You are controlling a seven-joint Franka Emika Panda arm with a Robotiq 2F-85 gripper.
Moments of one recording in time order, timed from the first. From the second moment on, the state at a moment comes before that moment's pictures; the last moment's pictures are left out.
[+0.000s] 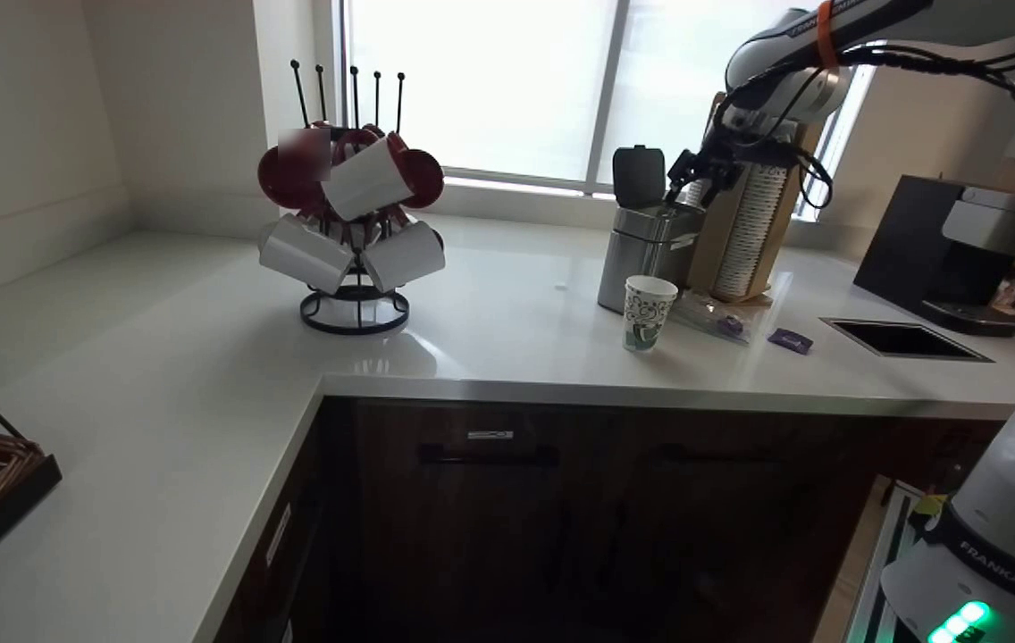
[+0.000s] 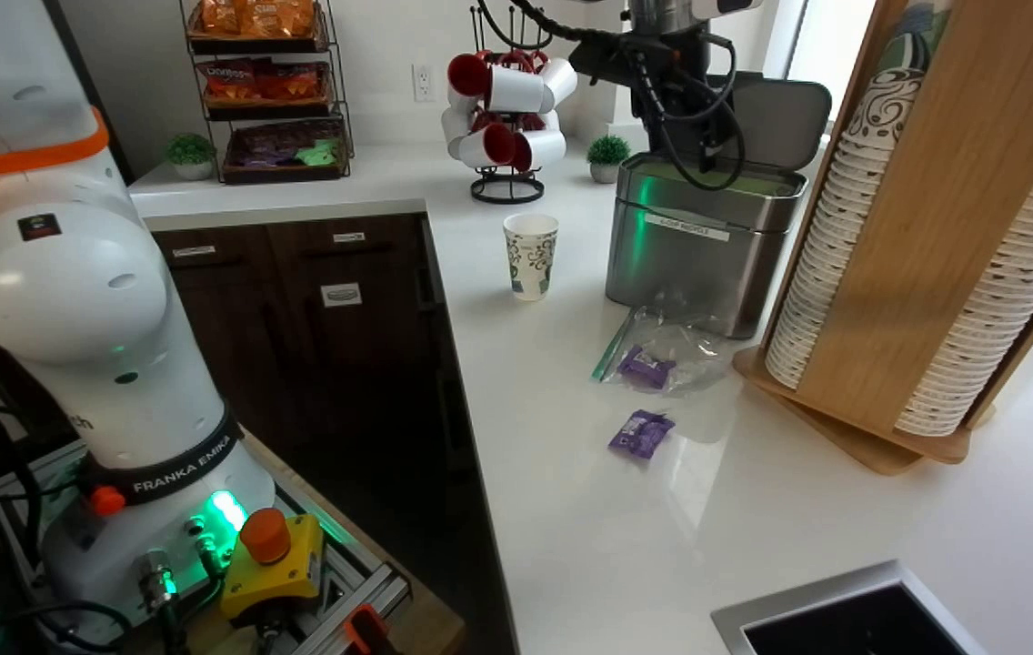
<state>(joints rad) -0.20 -0.03 -0.28 -2.04 0.09 2.40 -0.14</state>
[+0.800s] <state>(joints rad) -0.22 0.02 -0.28 -2.01 0.16 2.40 -0.37</state>
